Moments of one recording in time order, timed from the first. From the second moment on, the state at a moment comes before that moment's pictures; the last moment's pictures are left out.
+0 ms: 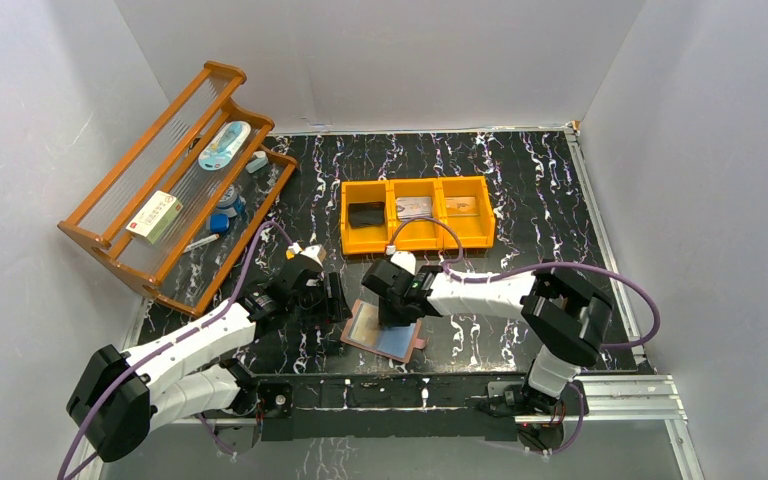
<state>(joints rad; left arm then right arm) -0.73 1.03 0.54 -0.42 0.02 -0.76 1.12 1.67 0.98 -0.46 0.16 1.02</state>
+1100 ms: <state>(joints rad) -0.73 1.18 0.52 -0.23 0.28 -0.72 1.10 1.62 0.84 -0.27 0.12 1.05</state>
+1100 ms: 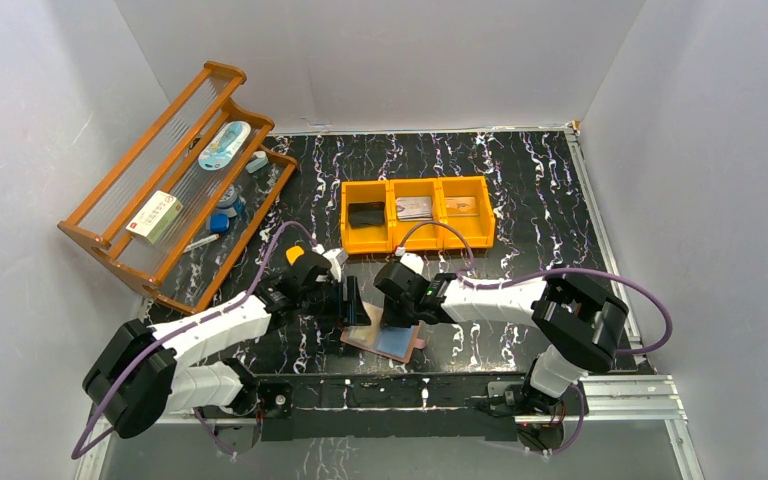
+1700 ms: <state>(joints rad) -0.73 1.19 0.50 -0.21 0.29 -0.73 1.09 1.62 0.83 -0.26 0.11 1.06</state>
